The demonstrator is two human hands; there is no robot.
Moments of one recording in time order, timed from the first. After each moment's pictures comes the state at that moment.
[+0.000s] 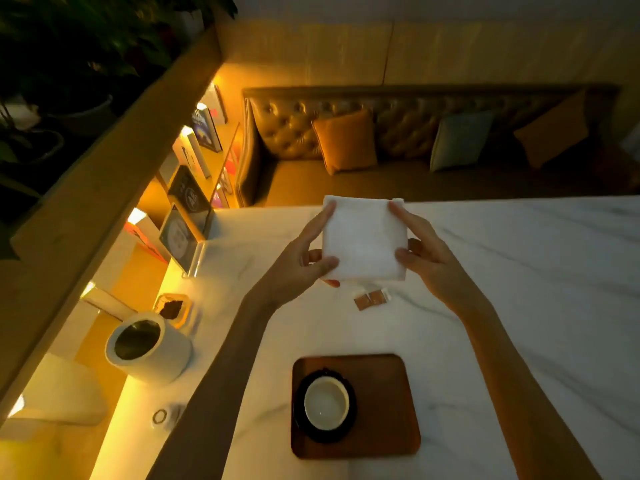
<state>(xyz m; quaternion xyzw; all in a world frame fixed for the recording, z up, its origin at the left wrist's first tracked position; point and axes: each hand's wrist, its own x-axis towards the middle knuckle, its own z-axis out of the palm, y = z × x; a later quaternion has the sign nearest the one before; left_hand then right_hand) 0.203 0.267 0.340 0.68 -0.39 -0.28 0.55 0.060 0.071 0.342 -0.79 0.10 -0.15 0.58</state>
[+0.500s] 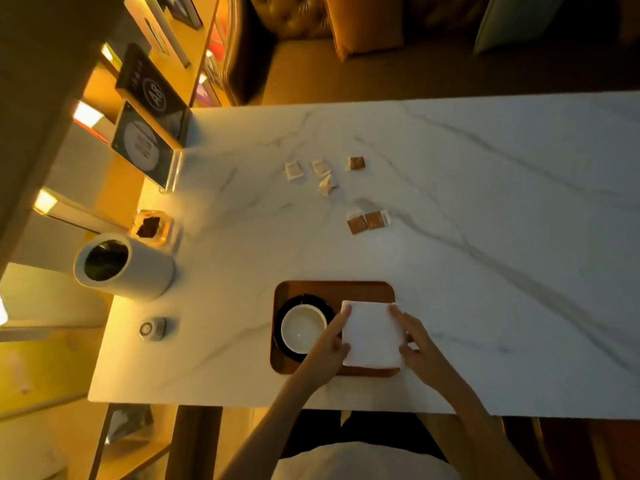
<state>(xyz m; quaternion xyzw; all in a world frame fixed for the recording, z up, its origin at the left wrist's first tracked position) 0.027 0.271 0.079 0.76 -0.20 -0.48 0.39 -0.103 0.077 0.074 -0.79 0.26 0.11 0.55</state>
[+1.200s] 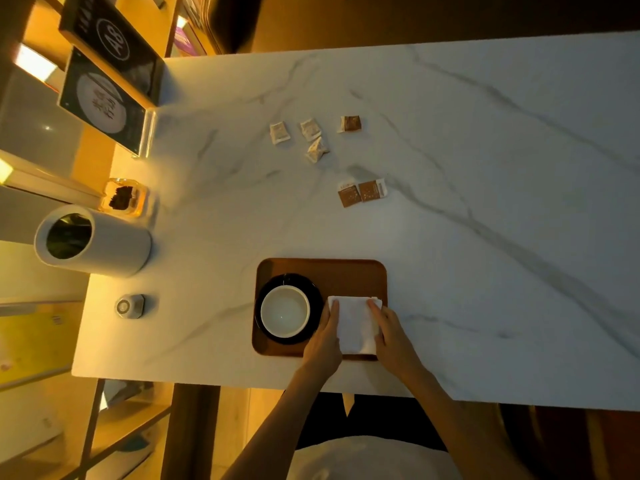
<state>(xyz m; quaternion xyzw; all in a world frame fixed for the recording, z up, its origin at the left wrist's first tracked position) -0.014 0.238 -0.009 0.84 -0.18 -0.48 0.17 -0.105 0.095 -0.032 -0.79 0.32 0.20 0.48</state>
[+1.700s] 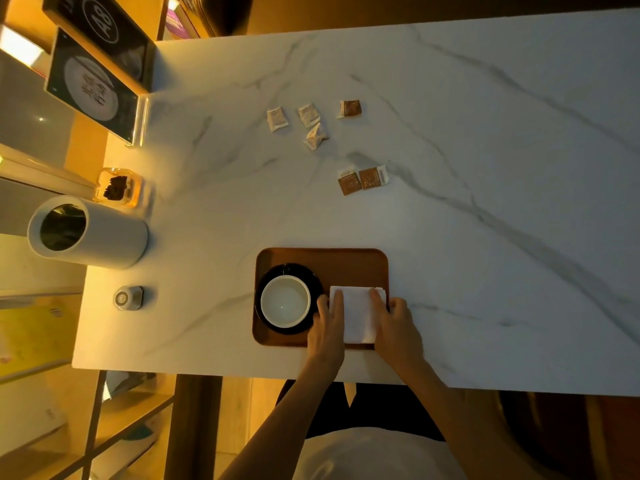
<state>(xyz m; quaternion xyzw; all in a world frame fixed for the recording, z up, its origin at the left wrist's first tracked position) -0.029 0.229 -0.017 0.91 -0.20 -0.37 0.04 -0.109 0.103 -0.032 -0.88 0.32 0.20 0.28</state>
